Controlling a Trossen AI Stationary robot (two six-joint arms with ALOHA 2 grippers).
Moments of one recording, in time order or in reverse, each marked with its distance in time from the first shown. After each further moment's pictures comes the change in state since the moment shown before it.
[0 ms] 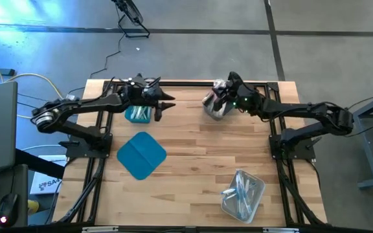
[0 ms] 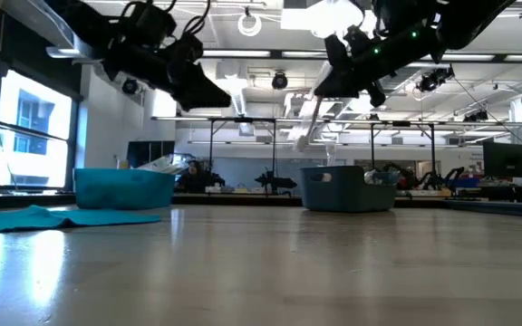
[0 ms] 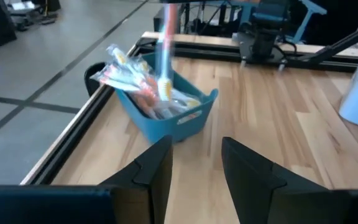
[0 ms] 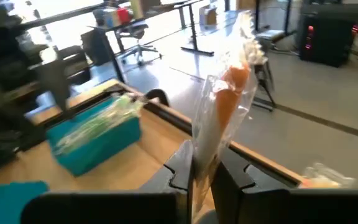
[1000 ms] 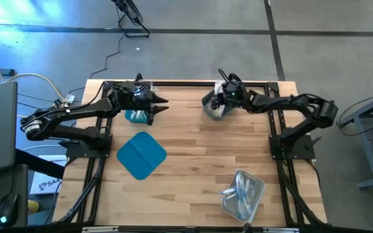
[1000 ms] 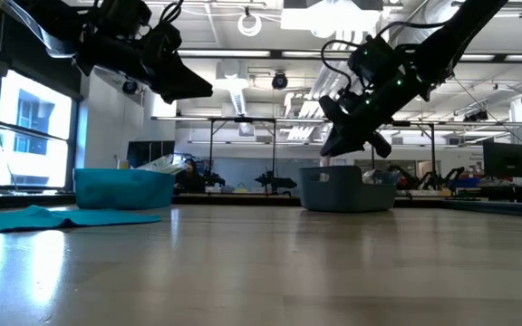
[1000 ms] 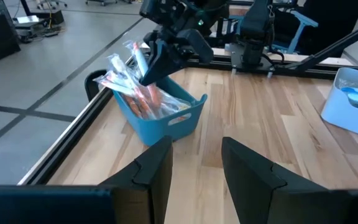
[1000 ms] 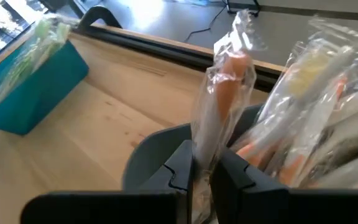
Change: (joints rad) left arm -0.004 -0.187 -0.128 0.004 -0.001 -0.022; right arm -0.160 0.228 0.001 -0.118 -0.177 0.218
